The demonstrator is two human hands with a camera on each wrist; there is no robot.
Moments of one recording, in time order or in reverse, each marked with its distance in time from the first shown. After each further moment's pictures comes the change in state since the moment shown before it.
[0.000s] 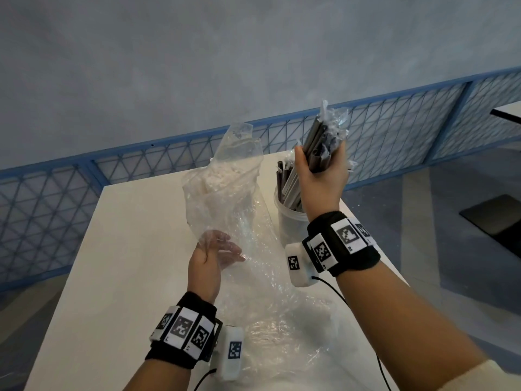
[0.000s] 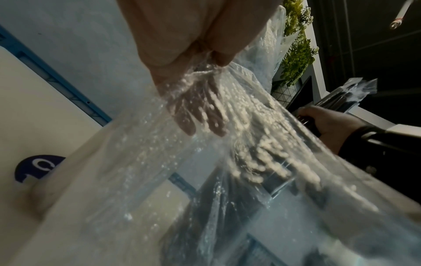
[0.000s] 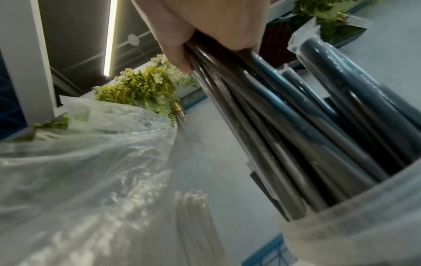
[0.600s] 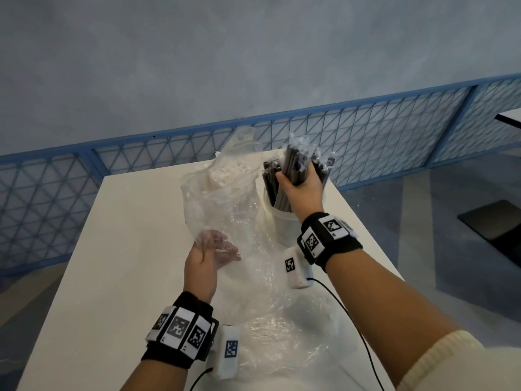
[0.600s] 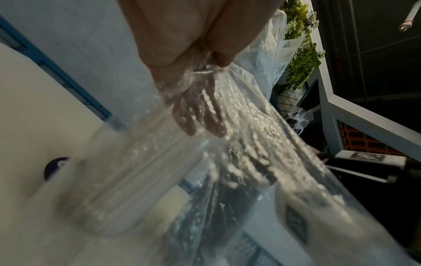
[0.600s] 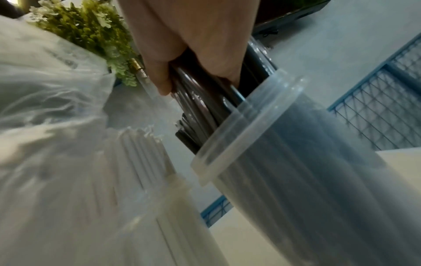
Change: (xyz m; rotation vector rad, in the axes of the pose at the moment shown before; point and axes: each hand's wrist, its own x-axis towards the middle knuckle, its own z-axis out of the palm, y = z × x) left_hand -0.004 -0.007 -0.014 0.085 0.038 0.023; right_hand -0.009 0.048 0.020 -0.099 -0.278 0.331
